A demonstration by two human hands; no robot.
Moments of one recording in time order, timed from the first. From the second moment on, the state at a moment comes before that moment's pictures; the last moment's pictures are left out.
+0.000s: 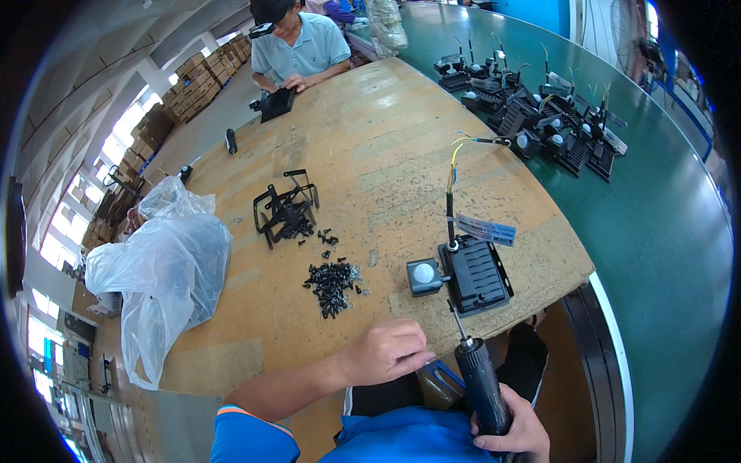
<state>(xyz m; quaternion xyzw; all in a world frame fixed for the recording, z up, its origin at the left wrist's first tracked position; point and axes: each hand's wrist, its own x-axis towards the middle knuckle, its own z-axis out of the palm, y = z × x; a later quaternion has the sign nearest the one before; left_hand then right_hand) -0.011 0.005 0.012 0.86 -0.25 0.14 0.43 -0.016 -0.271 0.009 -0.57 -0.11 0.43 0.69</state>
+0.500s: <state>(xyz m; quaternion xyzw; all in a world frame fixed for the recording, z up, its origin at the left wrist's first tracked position) -0.012 0.003 0.012 0.86 -0.25 0.15 0.43 -0.019 -0.276 0.000 -0.56 -0.13 0.41 0.71</state>
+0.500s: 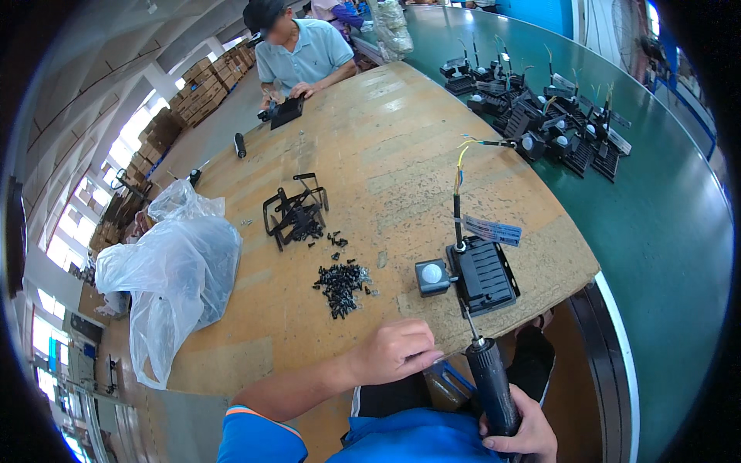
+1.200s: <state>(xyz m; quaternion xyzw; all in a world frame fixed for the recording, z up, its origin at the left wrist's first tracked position) -0.012 0.005 0.014 0.86 -0.26 0.13 0.42 -0.020 -0.277 -0.002 -0.56 -0.11 0.40 0.72</state>
